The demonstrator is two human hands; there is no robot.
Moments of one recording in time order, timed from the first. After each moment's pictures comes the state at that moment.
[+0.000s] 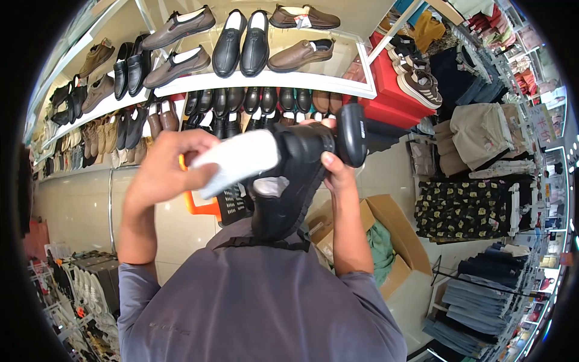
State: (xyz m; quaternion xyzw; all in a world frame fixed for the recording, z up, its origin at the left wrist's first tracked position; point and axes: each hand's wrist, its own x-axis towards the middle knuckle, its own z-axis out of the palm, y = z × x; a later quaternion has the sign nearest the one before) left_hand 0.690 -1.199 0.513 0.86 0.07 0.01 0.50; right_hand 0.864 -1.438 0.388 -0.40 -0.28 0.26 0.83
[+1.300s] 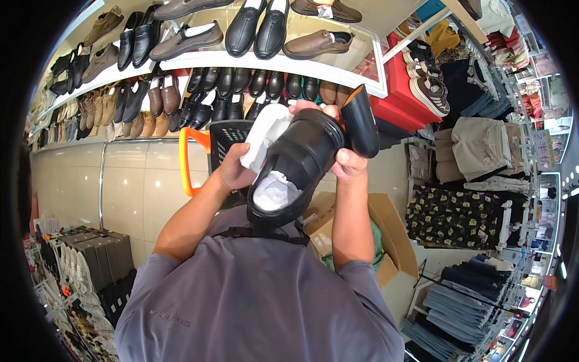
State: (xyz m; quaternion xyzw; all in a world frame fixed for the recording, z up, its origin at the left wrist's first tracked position) left_hand 0.730 -1.246 0.318 0.23 -0.05 -0.07 0.97; right_hand 0.874 -1.411 0.406 -0.30 -0.39 0.37 0.79
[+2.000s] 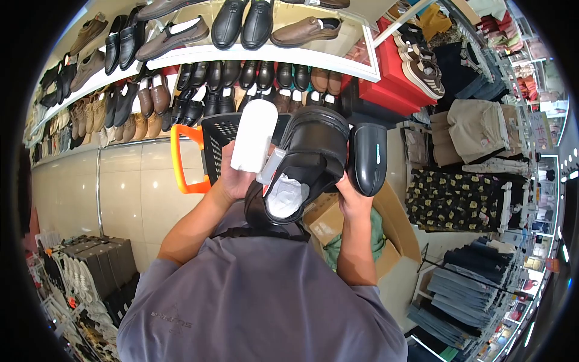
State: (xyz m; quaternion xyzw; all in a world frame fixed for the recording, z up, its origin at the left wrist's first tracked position) left_hand 0.716 -1.277 0.306 0.04 -0.01 -0.07 1.00; right_hand 0.798 -1.500 0.379 -0.54 -0.20 0.12 0.81
